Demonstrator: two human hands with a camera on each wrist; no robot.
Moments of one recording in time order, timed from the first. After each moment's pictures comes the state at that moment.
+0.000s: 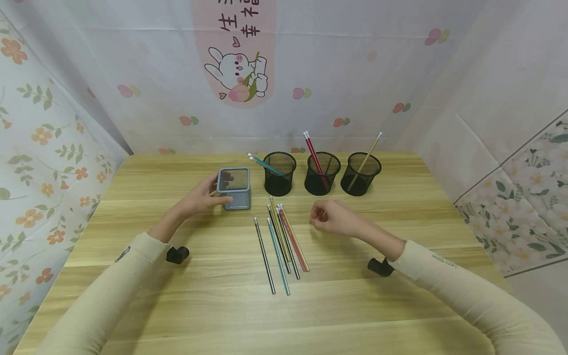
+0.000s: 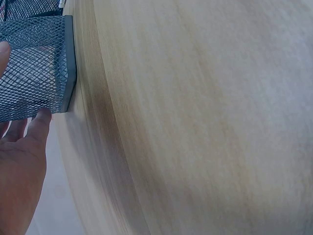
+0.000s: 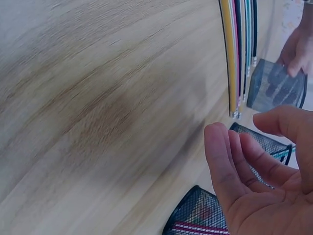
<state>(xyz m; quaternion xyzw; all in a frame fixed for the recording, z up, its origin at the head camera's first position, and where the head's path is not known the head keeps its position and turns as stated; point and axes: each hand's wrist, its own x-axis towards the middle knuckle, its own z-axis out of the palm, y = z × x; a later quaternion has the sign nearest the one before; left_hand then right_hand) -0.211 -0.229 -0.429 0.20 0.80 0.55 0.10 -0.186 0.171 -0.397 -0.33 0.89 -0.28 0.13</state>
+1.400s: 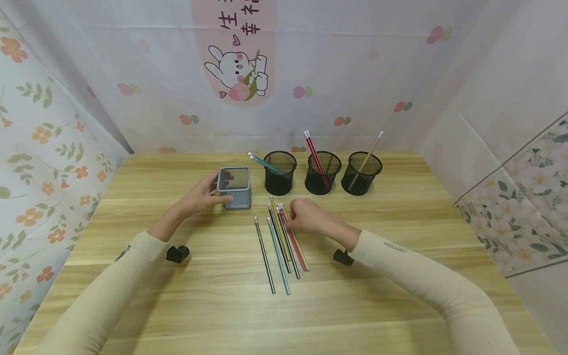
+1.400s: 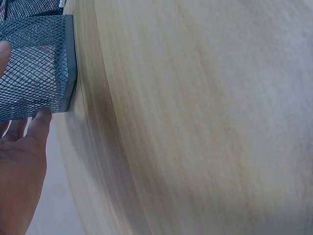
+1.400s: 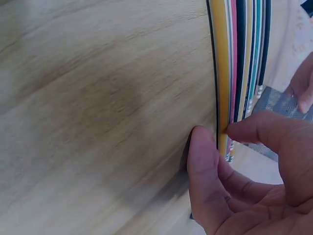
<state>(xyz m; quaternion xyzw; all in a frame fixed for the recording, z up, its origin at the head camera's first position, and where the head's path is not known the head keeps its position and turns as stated) -0.212 -0.228 -0.428 0.20 0.80 0.55 0.10 -0.197 0.097 -0.413 -0.24 0.93 -0.19 0.18</state>
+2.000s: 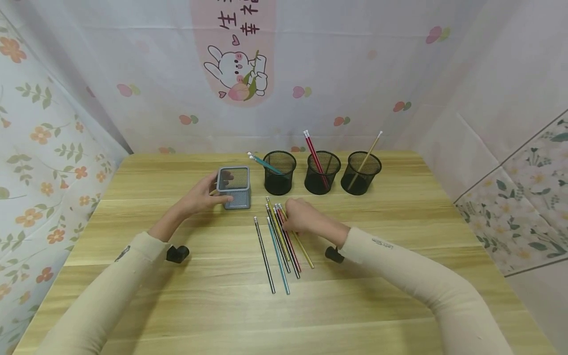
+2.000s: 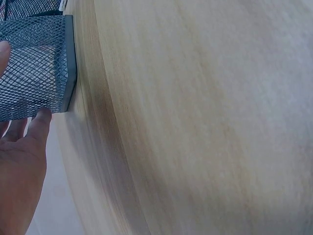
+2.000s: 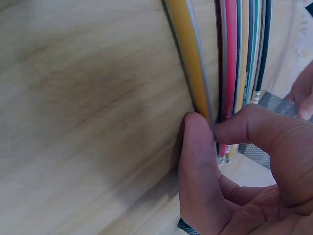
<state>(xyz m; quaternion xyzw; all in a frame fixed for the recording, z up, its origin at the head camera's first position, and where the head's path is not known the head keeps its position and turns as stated) -0.211 -0.228 -0.428 0.19 0.81 0.55 0.10 -0.195 0.080 -0.410 -0.22 0.94 -0.18 0.21</state>
